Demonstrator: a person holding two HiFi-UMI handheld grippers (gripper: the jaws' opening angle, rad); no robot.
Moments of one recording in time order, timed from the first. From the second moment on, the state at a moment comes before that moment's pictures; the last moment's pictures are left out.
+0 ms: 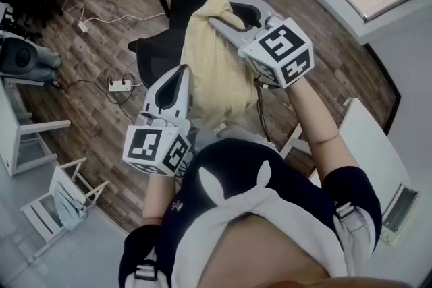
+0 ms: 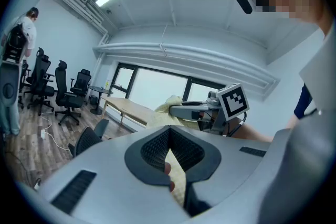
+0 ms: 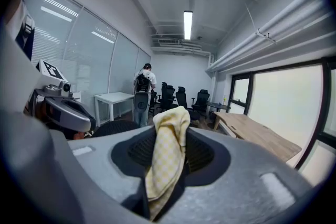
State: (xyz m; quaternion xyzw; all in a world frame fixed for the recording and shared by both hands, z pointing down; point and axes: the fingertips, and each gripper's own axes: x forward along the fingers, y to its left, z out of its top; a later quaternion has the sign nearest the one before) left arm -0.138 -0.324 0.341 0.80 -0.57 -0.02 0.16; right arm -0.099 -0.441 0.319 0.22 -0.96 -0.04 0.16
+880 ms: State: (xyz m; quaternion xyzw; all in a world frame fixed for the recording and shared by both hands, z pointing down) left arm -0.136 -0.333 0.344 0.81 -0.56 -0.01 0.17; right arm -0.093 -0.457 0.369 0.24 -0.94 0.00 0.25
